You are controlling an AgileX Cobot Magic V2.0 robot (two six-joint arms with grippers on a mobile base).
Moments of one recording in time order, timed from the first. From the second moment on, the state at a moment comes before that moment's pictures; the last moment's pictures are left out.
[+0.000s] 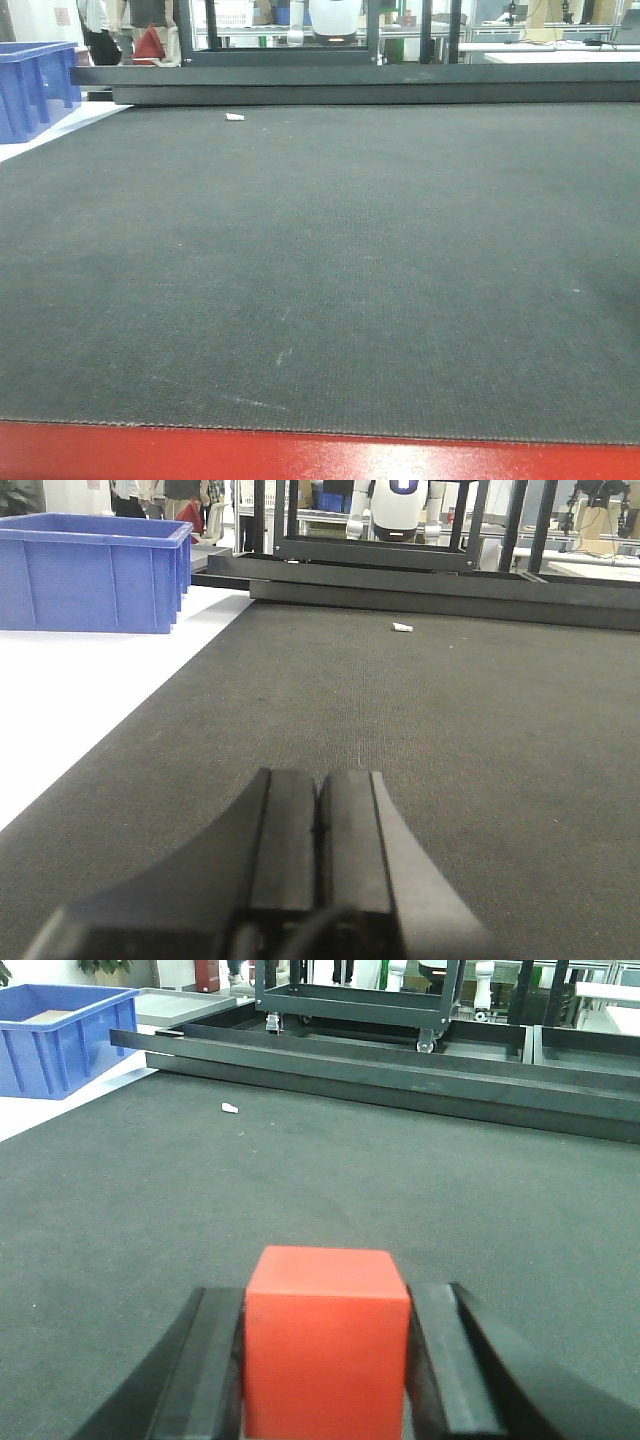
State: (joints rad) left arm -0.05 -0.01 0.03 0.00 0.01 -0.04; right arm 0.33 0.39 -0.62 -0.19 0.42 0.21
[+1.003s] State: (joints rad) left arm -0.08 -0.01 0.03 0.00 0.01 -0.04; right arm 0.33 0.39 -0.62 -0.19 0.42 0.21
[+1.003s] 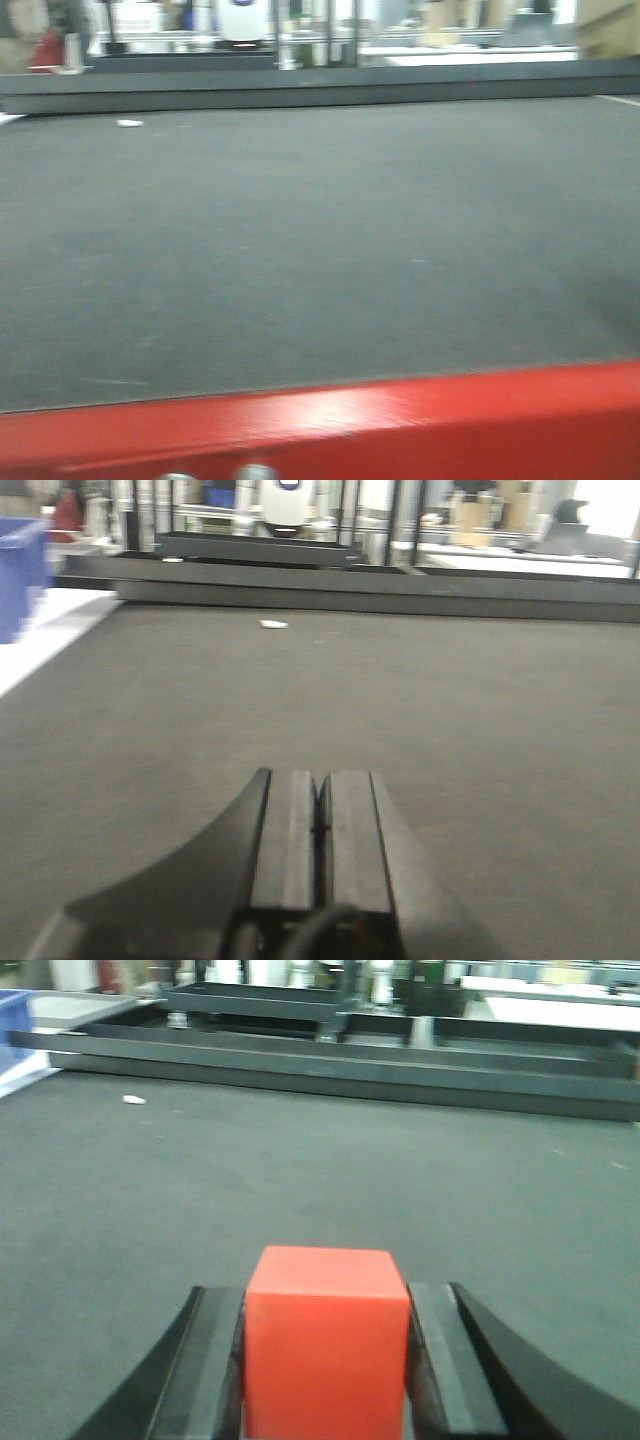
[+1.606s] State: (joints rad) left arm -0.04 -0.01 0.03 0.00 0.01 -0.04; right arm 0.33 0.39 -0.62 -0.20 0.43 0.21
